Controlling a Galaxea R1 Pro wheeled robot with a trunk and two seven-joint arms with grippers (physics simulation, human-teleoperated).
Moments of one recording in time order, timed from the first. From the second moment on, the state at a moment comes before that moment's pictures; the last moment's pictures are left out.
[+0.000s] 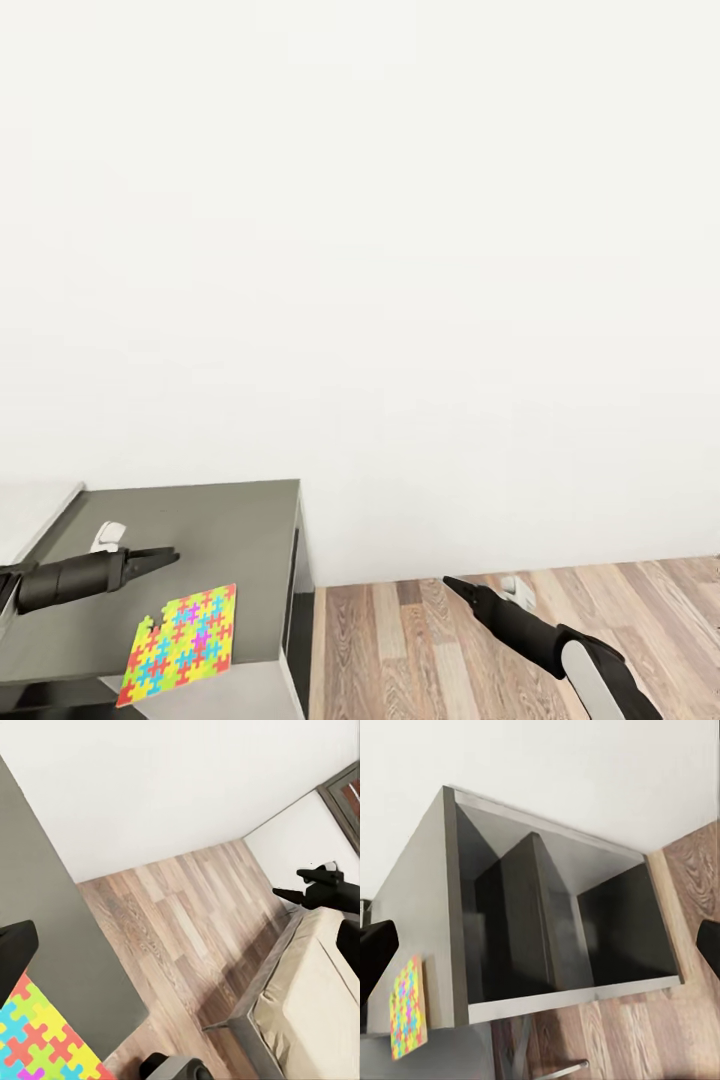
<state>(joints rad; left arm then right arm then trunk) -0.56 0.44 0.41 -0.68 -0.14 0.46 -1.56 -0.25 -0.13 -0.07 -0.99 -0.71 0.60 0.45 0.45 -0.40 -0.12</state>
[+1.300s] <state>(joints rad) -0.56 0.44 0.41 -0.77 -0.14 0.52 -1.56 -0.25 0.09 0.24 -0.70 -0.70 0.60 0.45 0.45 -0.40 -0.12</state>
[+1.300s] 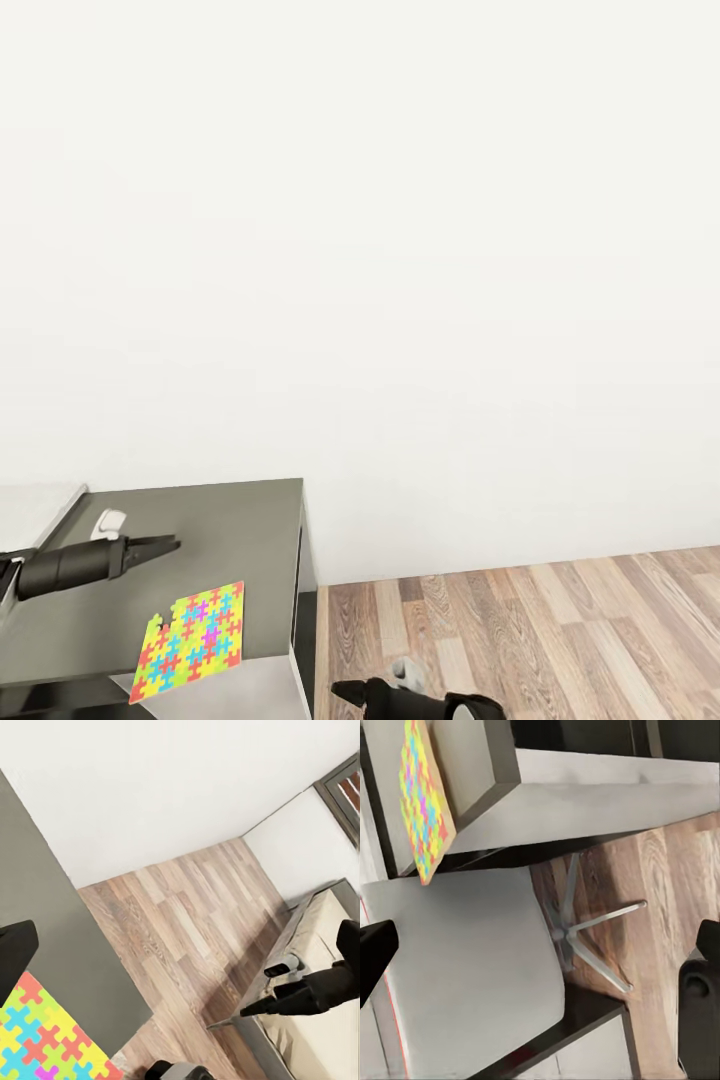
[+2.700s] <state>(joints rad) -0.55 0.34 0.40 -0.93 -0.14 0.61 -1.56 -0.27 0.17 0.27 -0.69 -0.50 0.42 0.44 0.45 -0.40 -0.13</state>
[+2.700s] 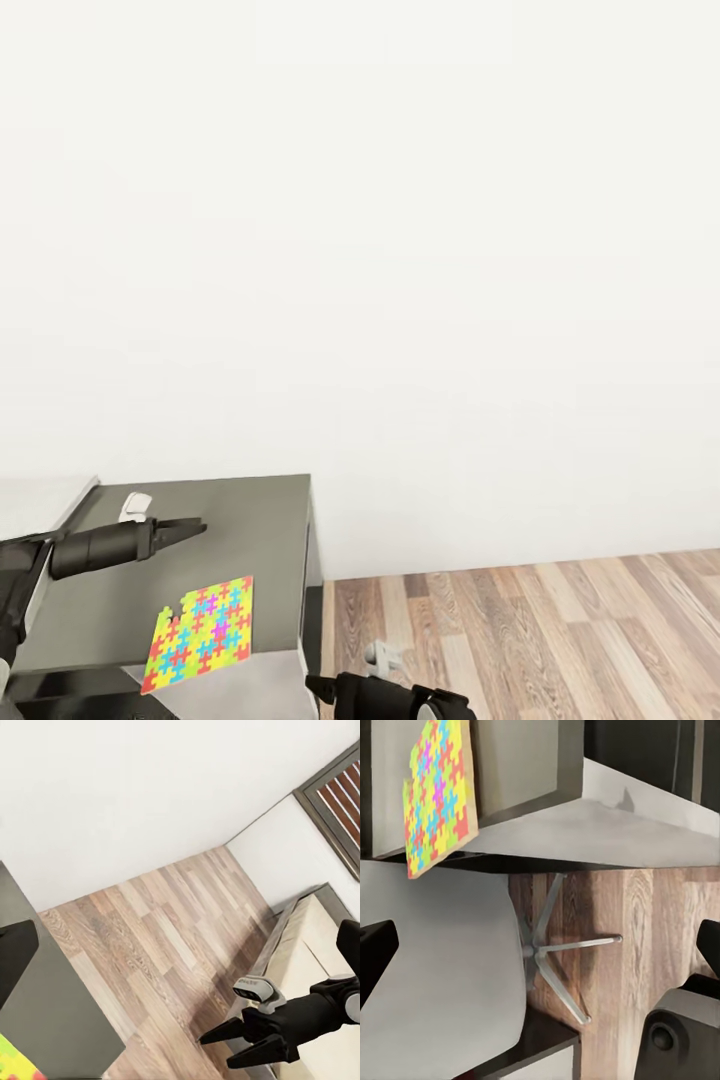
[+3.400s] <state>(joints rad) -0.55 0.34 0.40 -0.94 -0.14 0.66 -1.56 -0.27 0.17 0.27 -0.70 -0.50 0.29 0.38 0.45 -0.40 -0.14</state>
